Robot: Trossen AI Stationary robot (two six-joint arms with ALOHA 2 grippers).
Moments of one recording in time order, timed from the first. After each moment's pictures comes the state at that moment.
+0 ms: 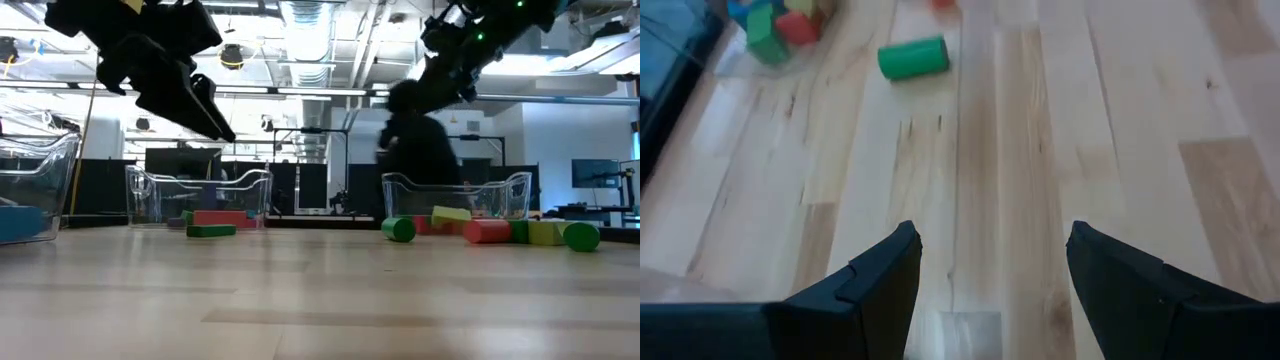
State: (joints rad) left arm -0.14 1.16 0.66 -0.17 -0.30 0.04; right arm -0.30 1.14 0.88 -0.34 0.18 0.13
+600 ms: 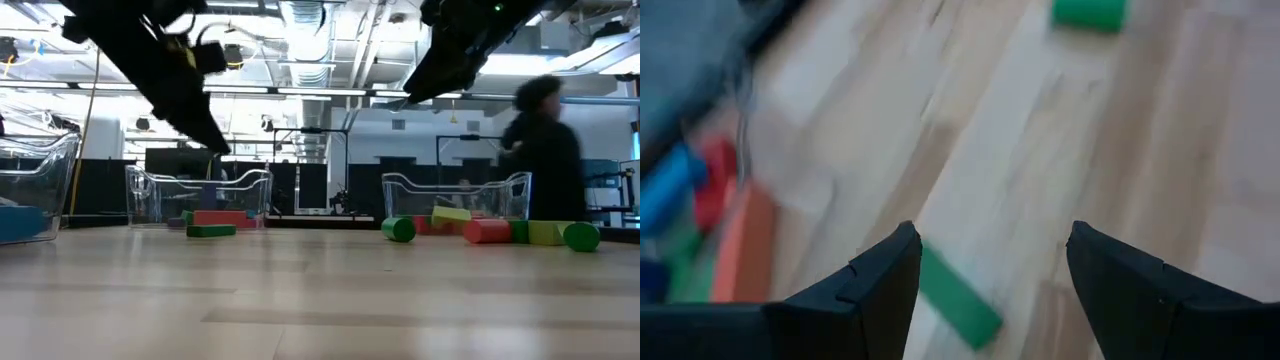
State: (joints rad) left arm 0.00 1.17 0.66 -0.26 -0.42 -0.21; right arm 0.01 1.18 0.88 -0.34 0.31 0.19
